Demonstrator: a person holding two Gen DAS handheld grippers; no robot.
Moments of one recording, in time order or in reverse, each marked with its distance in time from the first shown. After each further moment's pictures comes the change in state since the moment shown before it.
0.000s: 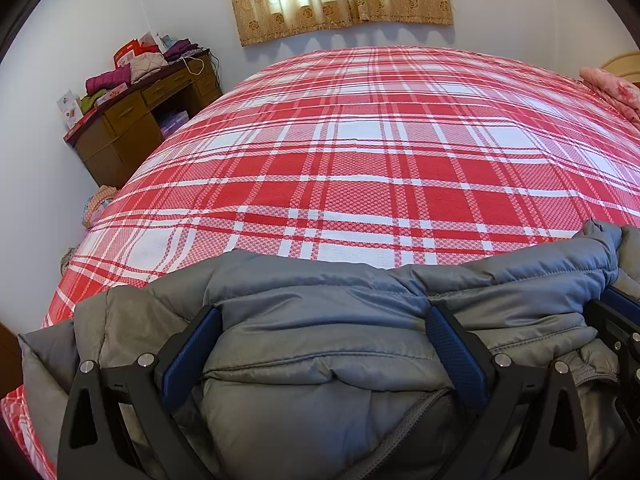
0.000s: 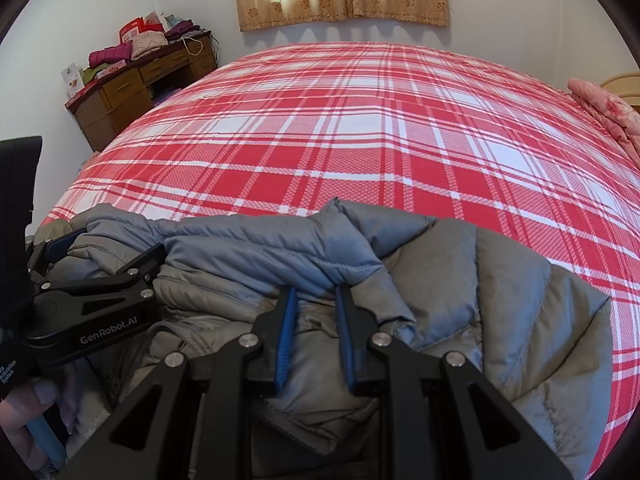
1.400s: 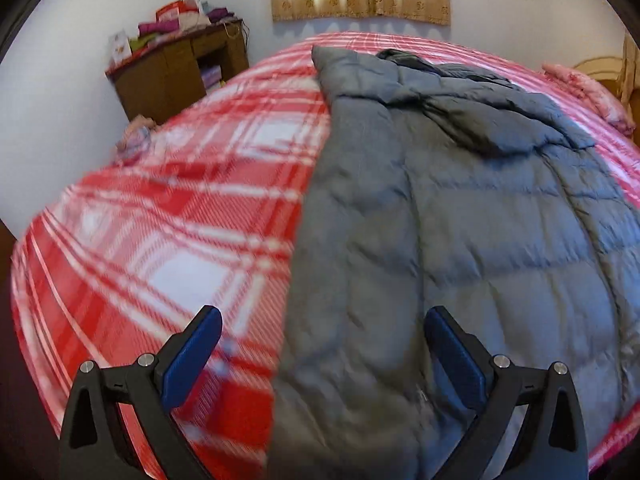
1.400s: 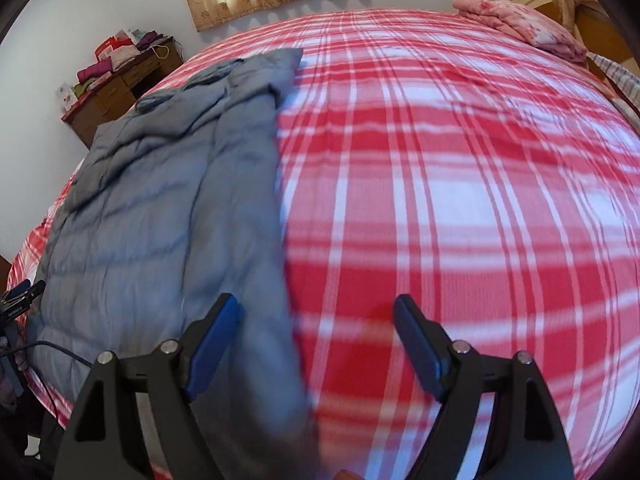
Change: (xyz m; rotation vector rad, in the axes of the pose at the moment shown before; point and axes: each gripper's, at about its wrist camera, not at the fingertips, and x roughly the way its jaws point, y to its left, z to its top) left arm -0.291 0.182 -0.370 -0.078 0.060 -0.105; right arm -0.304 -0.114 -0.332 0.186 0.071 -0.022
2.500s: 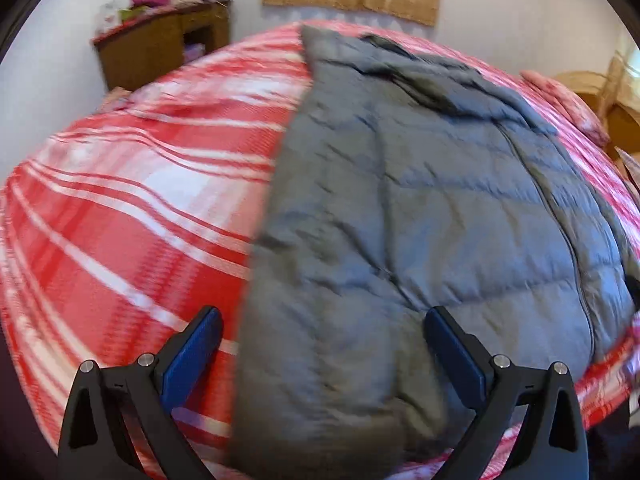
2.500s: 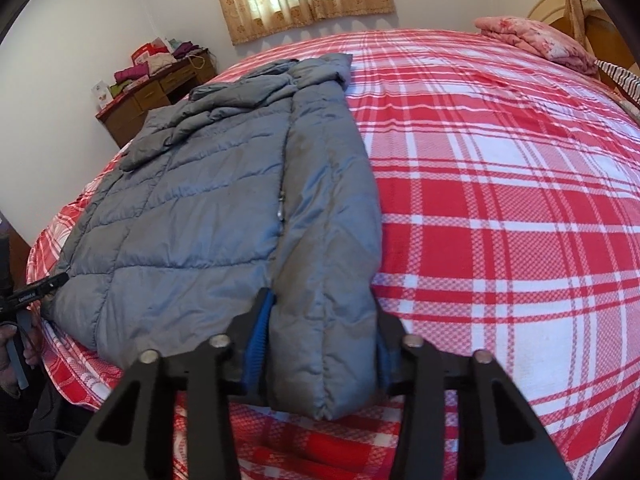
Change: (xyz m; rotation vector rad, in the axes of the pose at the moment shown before) left arm -0.015 0.000 -0.052 -0.035 0.041 -0.135; right arm -0.017 0.044 -0.064 -0.053 -0.088 0.093
